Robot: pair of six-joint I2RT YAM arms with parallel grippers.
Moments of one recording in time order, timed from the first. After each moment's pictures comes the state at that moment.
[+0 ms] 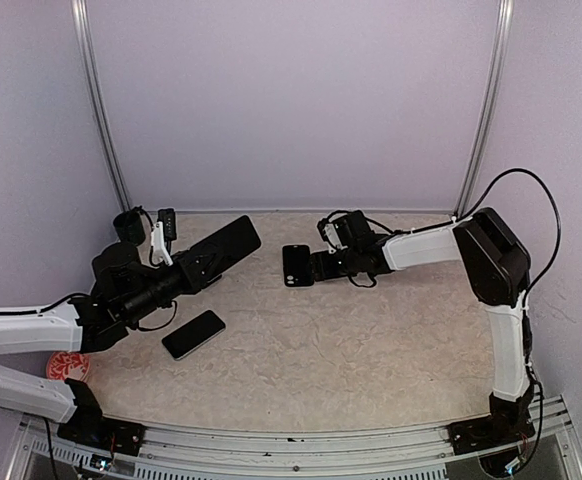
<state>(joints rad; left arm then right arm) -0.76 1.09 0.51 0.54 -0.06 -0.60 0.64 2.15 1.42 0.02 -0.05 0.29</state>
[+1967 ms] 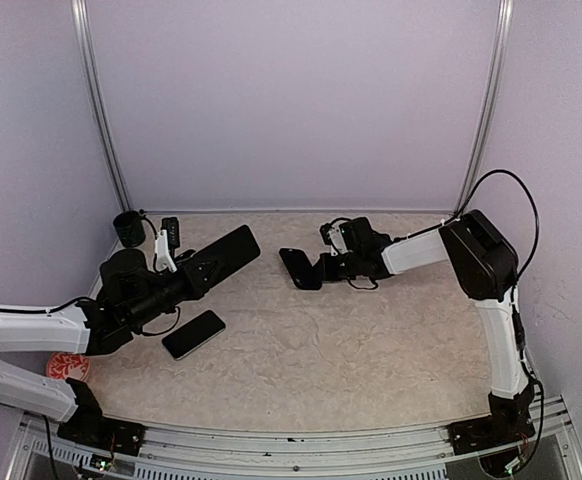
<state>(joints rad) -0.75 1.14 0.47 0.58 -0.08 -0.63 0.58 2.27 1.45 0.16 -0.25 0.38</state>
